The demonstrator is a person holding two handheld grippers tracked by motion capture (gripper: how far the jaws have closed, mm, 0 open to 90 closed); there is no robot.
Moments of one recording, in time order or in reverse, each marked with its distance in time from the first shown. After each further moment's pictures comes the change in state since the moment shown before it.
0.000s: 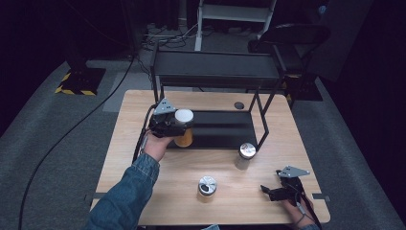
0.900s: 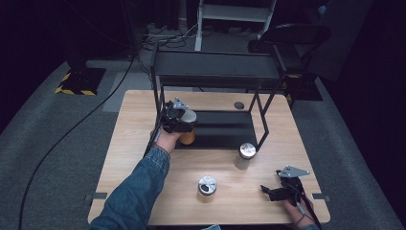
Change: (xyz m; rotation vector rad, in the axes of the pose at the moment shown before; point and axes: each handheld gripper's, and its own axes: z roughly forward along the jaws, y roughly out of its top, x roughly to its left) left arm -0.002 0.021 0.057 0.224 0.100 -0.005; right arm 0.000 0.000 0.000 0.001 -0.001 0.001
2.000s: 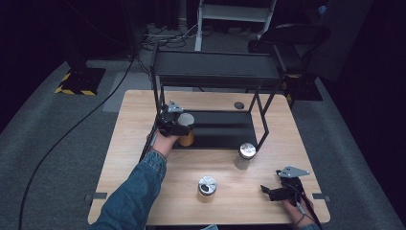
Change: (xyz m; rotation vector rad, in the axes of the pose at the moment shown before) left arm 0.001 -0.025 -0.014 -0.055 0.014 -0.021; right arm 0.000 0.000 0.000 0.000 -0.001 0.001
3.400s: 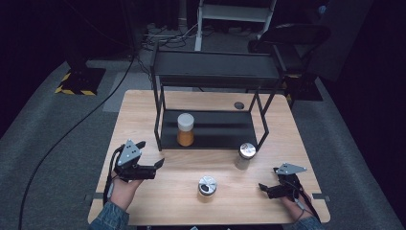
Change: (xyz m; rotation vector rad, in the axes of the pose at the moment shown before) left arm -0.035 -0.142 -0.122 -0.168 0.043 0.011; right arm -0.009 0.009 0.009 0.002 0.035 -0.031
